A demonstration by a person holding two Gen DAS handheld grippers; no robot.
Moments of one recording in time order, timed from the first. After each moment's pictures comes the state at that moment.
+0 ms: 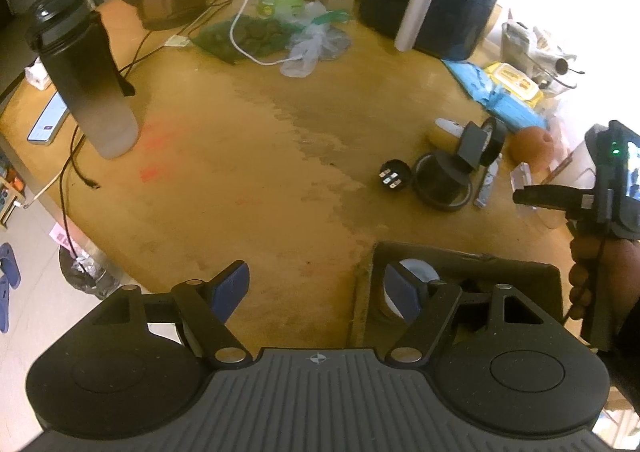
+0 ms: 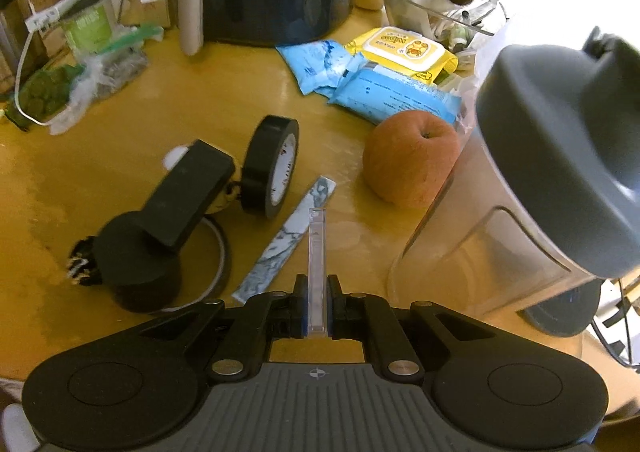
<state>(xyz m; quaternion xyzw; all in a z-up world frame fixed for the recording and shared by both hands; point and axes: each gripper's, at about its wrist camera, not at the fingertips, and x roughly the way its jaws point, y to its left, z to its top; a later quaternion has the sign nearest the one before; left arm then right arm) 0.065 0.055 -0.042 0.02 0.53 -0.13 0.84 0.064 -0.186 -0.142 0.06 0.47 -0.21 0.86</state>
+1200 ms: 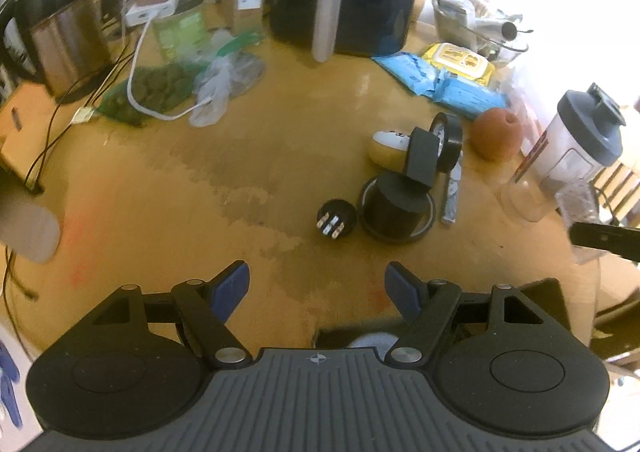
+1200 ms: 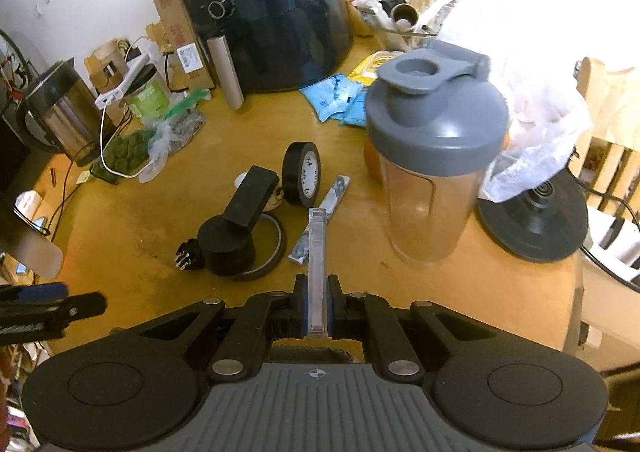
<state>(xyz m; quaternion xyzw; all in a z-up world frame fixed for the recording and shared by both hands) 0.109 -0.014 -0.070 0.10 0.49 -0.22 0.84 -0.042 -0.193 -0.071 0.18 0.41 -0.15 0.88</state>
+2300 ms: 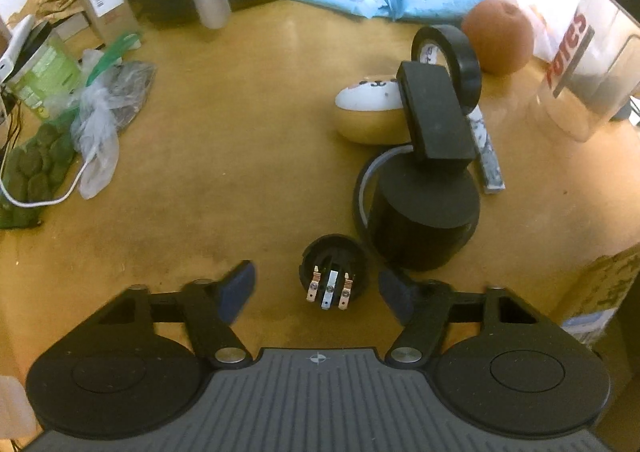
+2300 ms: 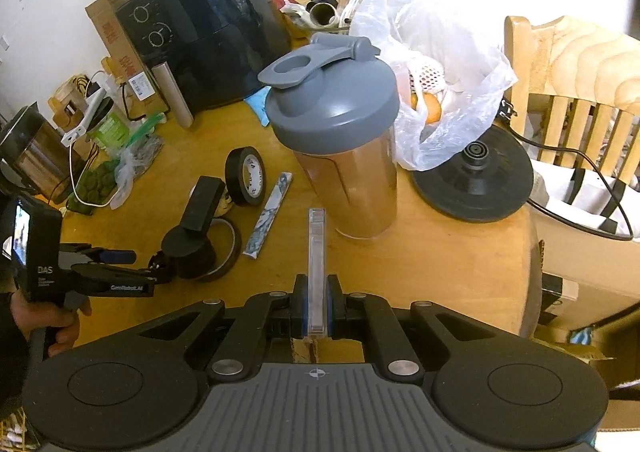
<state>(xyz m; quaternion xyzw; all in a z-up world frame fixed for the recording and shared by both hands) 0.183 -0.082 -0.158 0.27 0.49 -0.33 0.76 -0.085 -0.219 -0.068 0.24 0.40 -0.21 0.86</state>
